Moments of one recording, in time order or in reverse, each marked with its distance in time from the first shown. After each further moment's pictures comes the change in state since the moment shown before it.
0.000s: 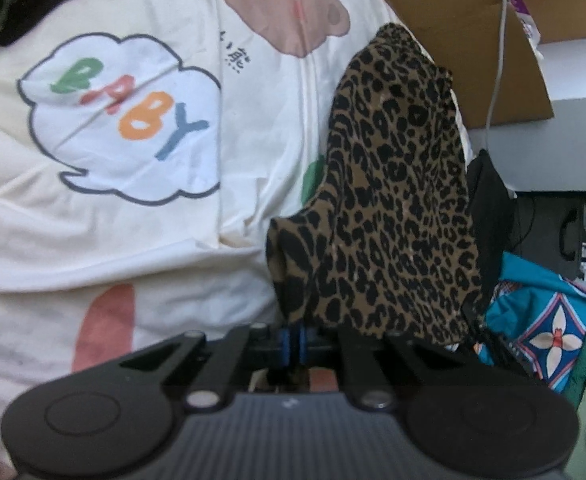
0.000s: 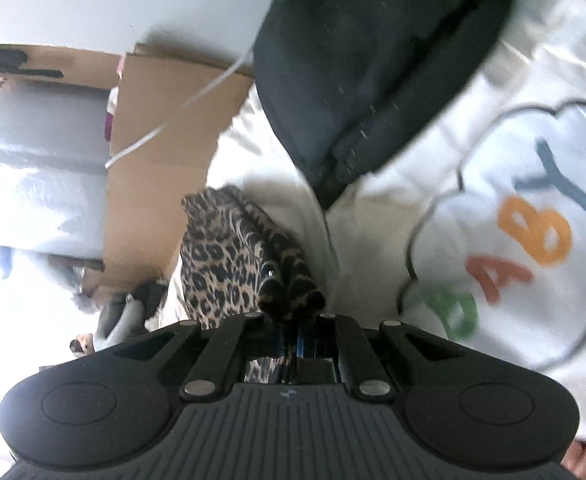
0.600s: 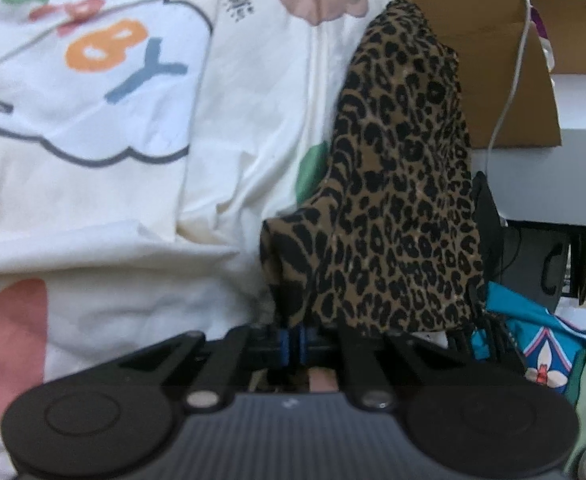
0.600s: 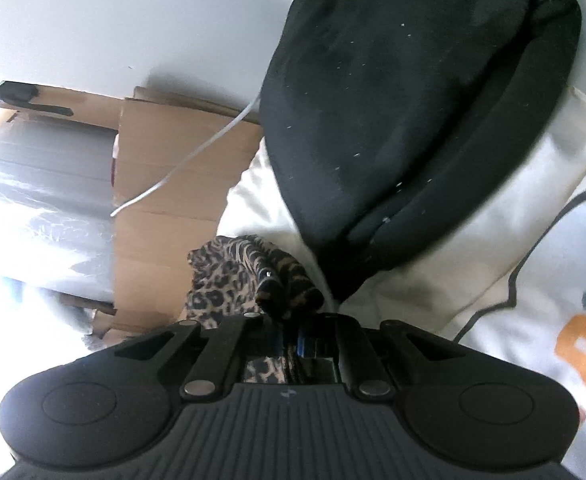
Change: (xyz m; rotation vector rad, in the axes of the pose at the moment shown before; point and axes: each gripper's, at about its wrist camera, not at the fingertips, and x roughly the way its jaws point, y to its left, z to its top) left arm 0.035 0.000 -0.006 -0.070 -0.013 -0.102; right arm 0.040 -0.007 0.041 -0.012 -0.148 0.093
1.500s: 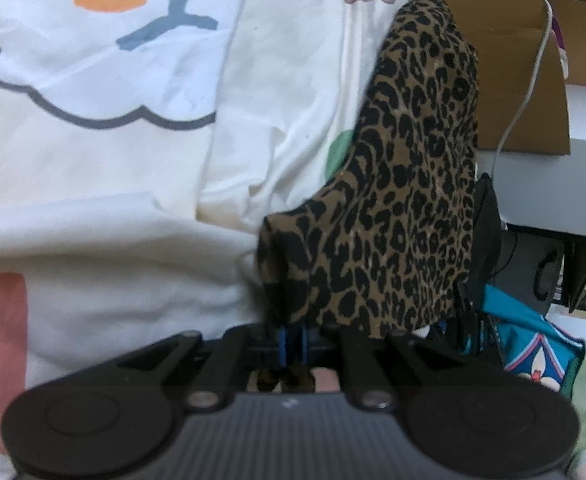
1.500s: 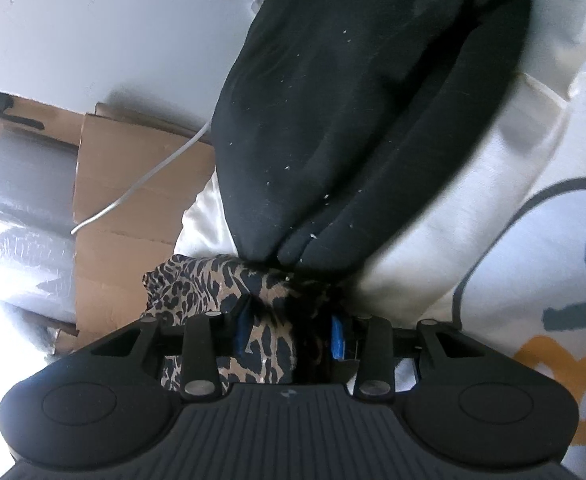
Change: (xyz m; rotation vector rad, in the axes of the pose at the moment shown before) left arm 0.027 0.029 -0.007 -0.035 0.058 -0.053; right arm 0.019 -0.030 0.001 -0.023 -0.091 -0.098
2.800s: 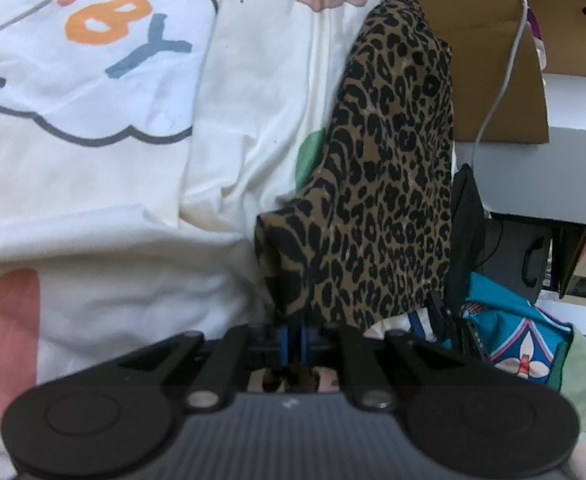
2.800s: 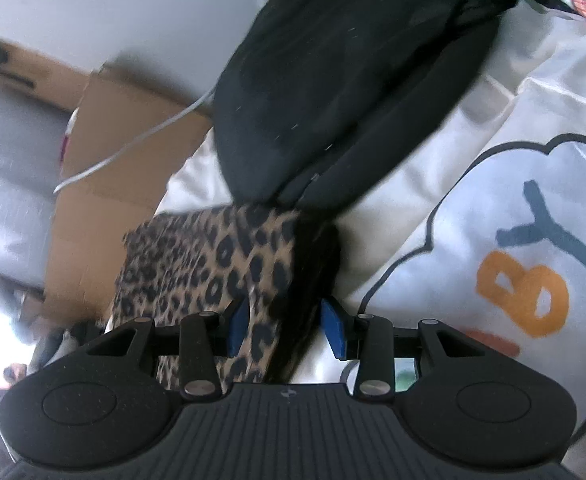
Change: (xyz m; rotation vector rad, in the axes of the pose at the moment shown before) left arm -0.027 -0.006 0.011 0.099 0.055 -0.019; right arm -0.031 0.018 -0.028 -0.053 -0.012 -0.159
